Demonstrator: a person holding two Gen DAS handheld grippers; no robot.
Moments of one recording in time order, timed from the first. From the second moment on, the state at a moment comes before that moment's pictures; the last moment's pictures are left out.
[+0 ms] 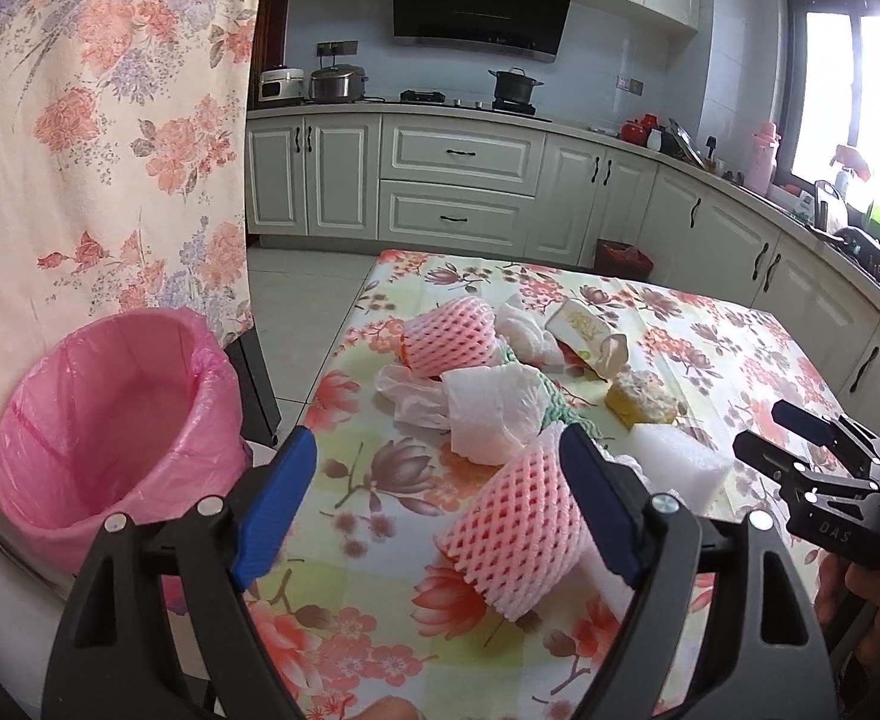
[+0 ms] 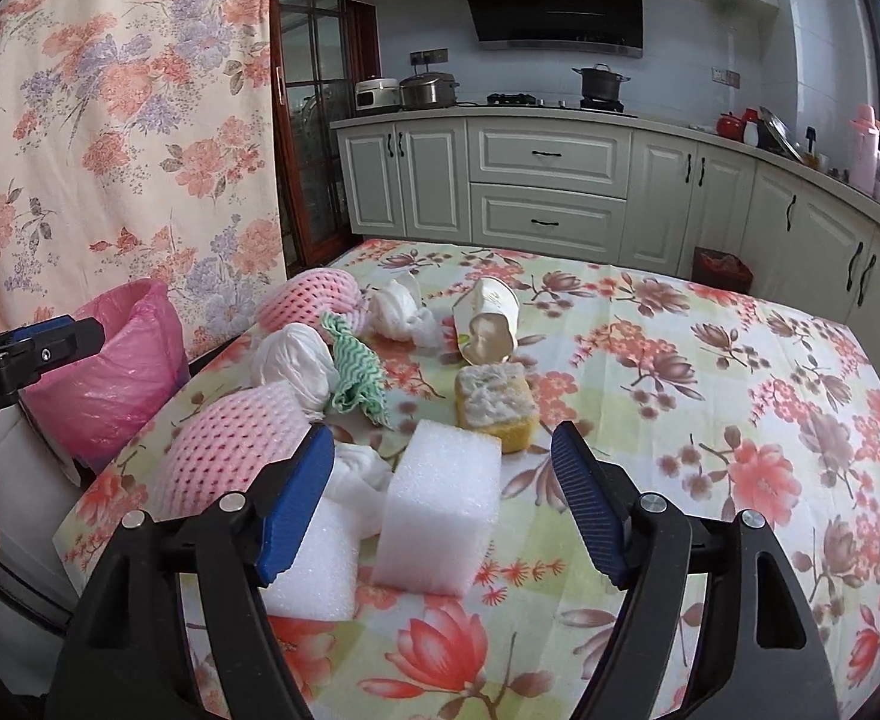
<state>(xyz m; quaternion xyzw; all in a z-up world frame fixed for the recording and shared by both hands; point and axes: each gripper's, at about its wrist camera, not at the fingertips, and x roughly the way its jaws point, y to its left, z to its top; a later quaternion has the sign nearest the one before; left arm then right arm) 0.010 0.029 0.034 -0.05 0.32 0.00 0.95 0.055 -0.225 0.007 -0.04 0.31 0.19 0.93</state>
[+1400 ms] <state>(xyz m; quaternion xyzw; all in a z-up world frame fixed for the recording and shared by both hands) 0.061 -0.013 -0.053 -0.08 0.43 -0.08 0.90 0.090 -0.216 -0.040 -0.02 0.39 0.21 0.90</state>
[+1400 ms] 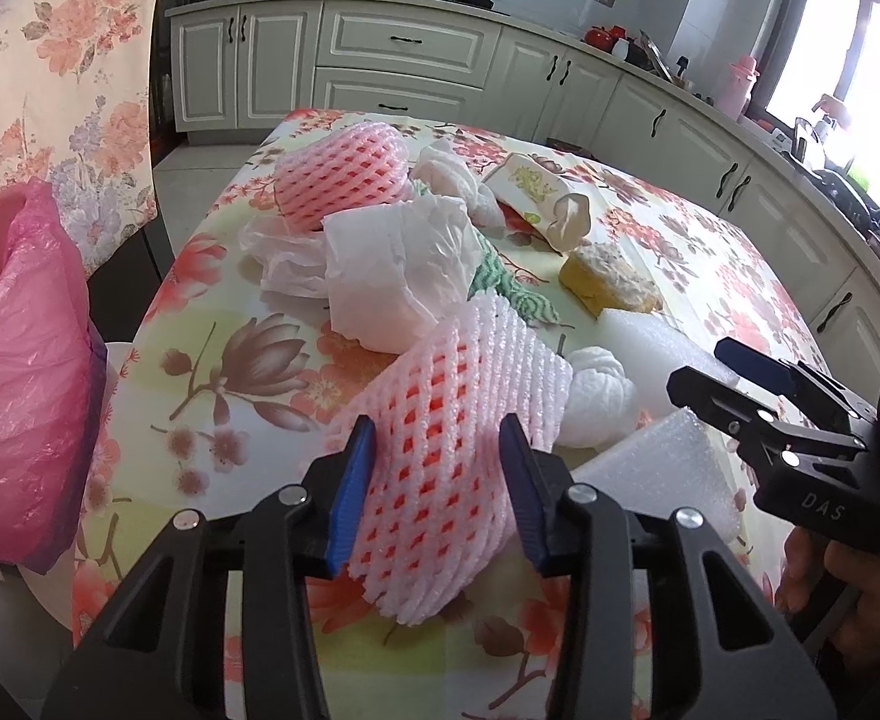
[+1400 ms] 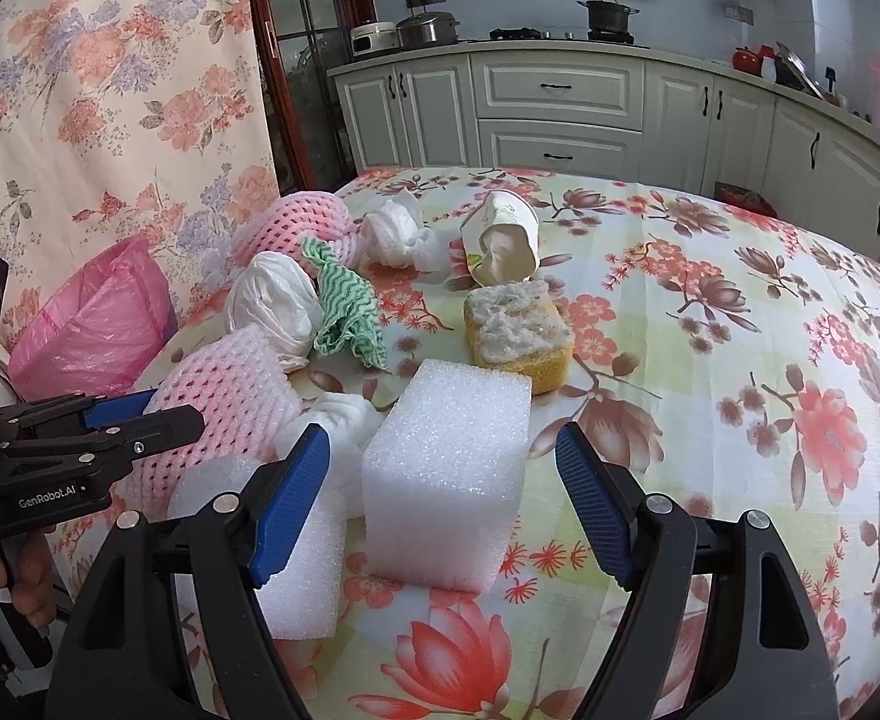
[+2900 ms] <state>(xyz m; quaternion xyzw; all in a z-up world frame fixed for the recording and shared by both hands) 0.029 0.043 0.033 -0.09 0.33 -0.02 0.94 0.086 -0.198 0.027 -0.03 0.32 0.22 0.92</state>
